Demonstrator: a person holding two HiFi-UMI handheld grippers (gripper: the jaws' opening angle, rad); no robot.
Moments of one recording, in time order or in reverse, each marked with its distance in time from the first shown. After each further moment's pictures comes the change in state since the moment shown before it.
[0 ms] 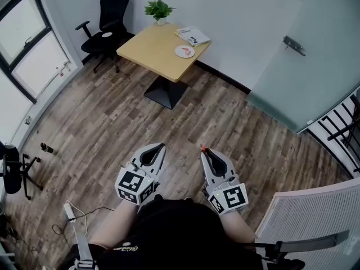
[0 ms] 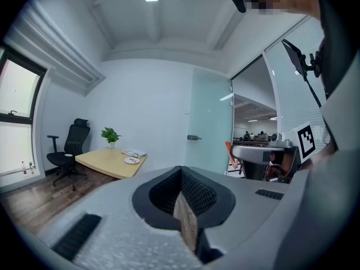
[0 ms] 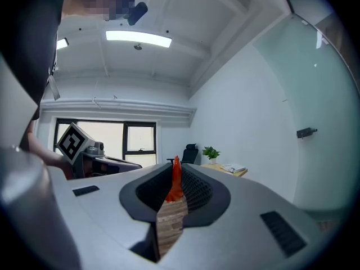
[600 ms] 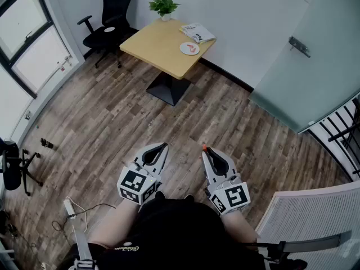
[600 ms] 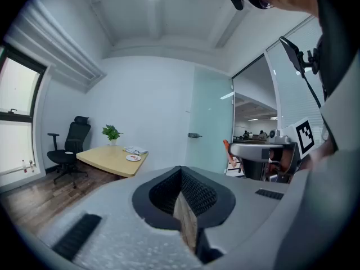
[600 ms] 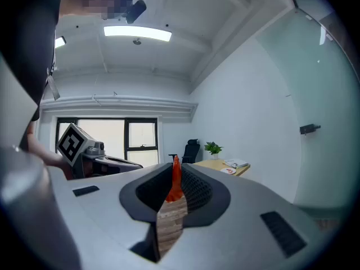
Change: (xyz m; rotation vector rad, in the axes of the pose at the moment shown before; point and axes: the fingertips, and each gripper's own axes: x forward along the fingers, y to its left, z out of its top) left arm -0.004 0.015 -0.006 -0.008 0.033 0.000; right arm 0.018 0.010 -0.004 0.007 0.051 0.011
